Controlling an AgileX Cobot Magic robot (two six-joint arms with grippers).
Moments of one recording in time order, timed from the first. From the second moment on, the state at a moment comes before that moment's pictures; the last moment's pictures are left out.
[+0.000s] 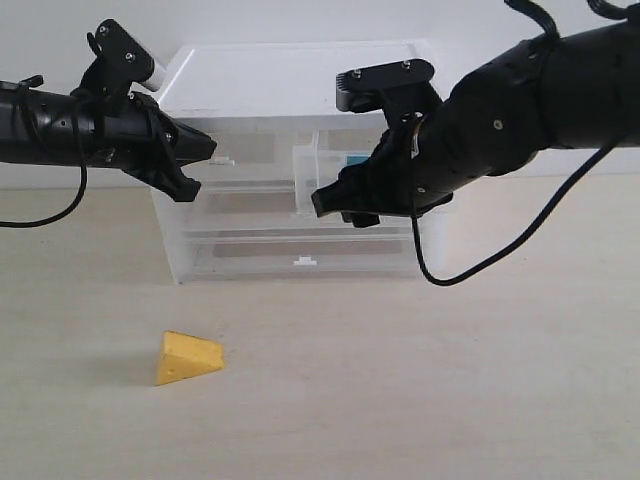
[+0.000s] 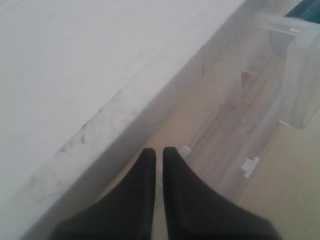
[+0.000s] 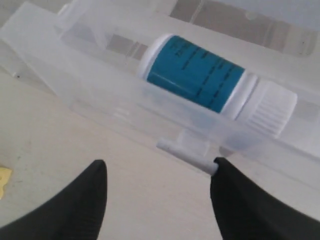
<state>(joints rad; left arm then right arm) -0.19 1.79 -1.19 -1.57 0.47 2.13 0.58 1.74 -1.24 -0.20 0.37 0.27</state>
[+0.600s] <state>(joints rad) -0.19 1.79 -1.19 -1.57 0.47 2.13 0.52 1.82 -1.31 -0.23 0.25 0.28</state>
